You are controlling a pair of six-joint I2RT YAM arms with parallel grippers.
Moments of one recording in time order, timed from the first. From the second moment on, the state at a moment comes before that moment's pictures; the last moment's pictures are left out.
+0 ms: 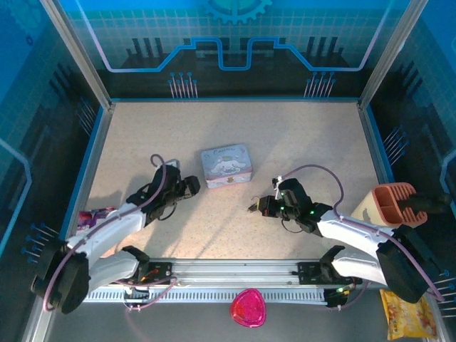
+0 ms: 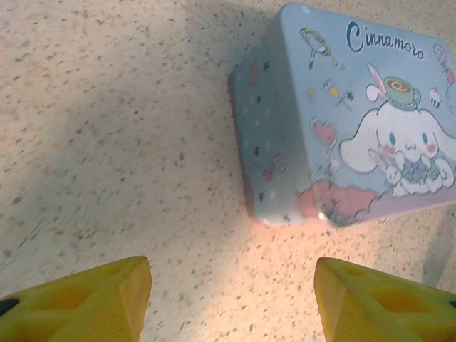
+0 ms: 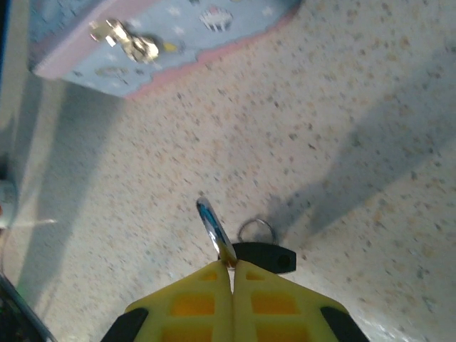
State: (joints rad) left arm -0.45 1.04 0.50 -0.20 -0.08 -0.71; right arm 0.64 1.14 0.40 -0.02 -0.19 0.77
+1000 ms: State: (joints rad) left arm -0.45 0.64 0.35 -0.26 -0.35 -0.61; right arm 0.58 1.05 0.42 -0.31 -0.20 0.60
